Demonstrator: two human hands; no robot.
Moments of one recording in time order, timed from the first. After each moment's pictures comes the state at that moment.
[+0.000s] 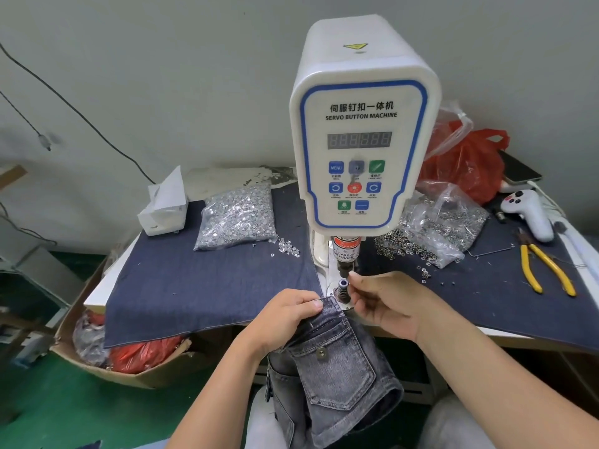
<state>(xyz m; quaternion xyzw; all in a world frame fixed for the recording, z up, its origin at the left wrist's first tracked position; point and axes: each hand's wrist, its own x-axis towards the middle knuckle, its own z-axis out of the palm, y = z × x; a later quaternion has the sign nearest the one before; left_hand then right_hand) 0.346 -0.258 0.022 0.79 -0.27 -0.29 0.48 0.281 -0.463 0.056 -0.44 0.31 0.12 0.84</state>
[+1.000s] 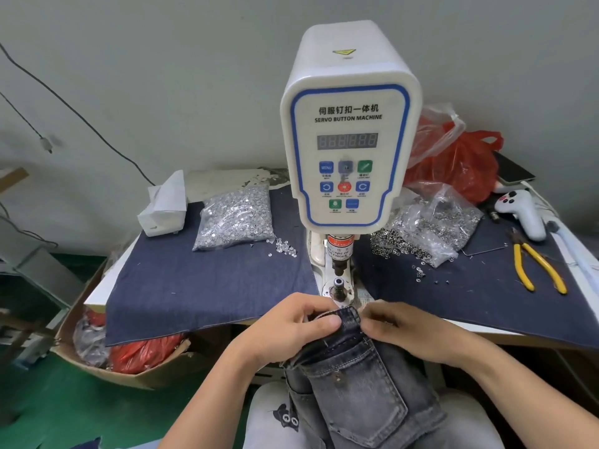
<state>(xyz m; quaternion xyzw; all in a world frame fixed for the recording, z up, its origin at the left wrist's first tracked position) 0.318 -0.260 0.050 0.71 -0.36 -0.33 0.50 0.228 -0.498 0.039 -0.83 -0.07 0.15 0.53</state>
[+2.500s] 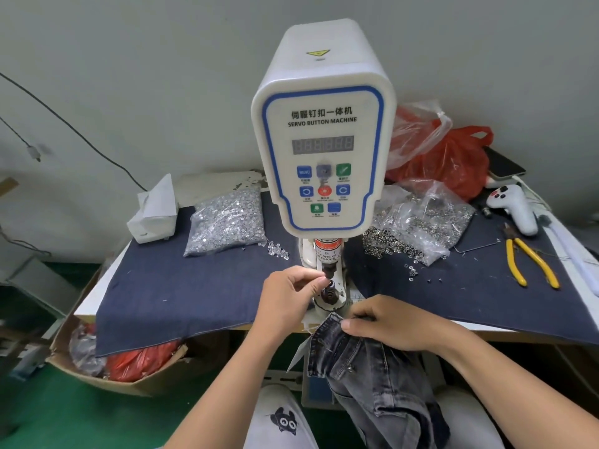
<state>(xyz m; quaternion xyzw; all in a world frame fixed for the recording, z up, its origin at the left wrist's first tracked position) 0.343 -0.300 0.029 0.82 -0.19 -0.08 0.53 0.256 -0.504 0.022 -0.89 -0.08 0.18 0.41</state>
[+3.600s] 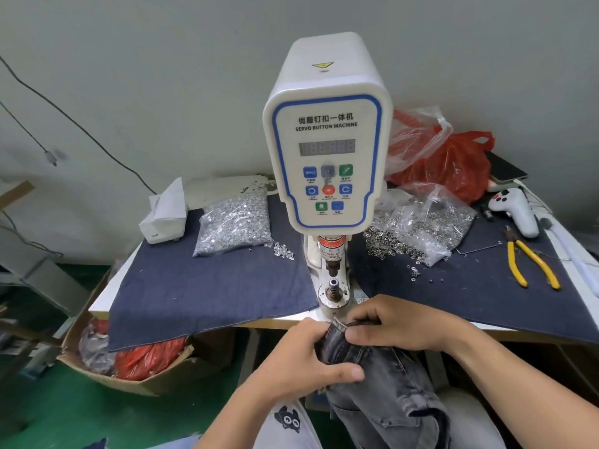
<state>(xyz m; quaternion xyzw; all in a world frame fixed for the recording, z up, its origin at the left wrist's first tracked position) 0.281 -0.268 0.020 0.81 -0.33 -0.24 0.42 0.243 -0.498 0.050 -0.82 -0.16 0.21 0.50</state>
